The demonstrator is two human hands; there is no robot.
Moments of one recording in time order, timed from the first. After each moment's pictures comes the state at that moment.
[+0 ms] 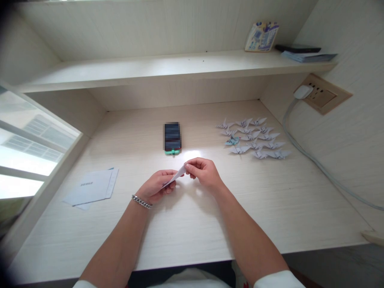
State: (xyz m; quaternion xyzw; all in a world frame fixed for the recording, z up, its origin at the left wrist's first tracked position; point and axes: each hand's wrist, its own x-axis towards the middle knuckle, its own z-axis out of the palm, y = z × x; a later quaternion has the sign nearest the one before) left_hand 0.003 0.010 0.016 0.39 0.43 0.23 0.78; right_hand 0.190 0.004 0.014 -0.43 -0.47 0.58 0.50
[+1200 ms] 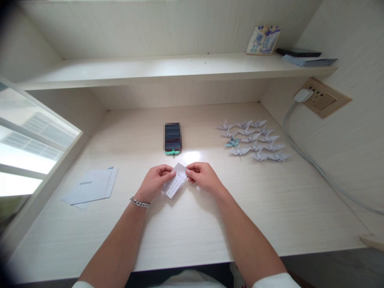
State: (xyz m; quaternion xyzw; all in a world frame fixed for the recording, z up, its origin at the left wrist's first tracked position) left_hand -0.001 0.013 0.002 0.53 0.49 0.33 0.60; right_hand 0.192 0.007 0.002 -0.52 -0.52 0.57 0.37
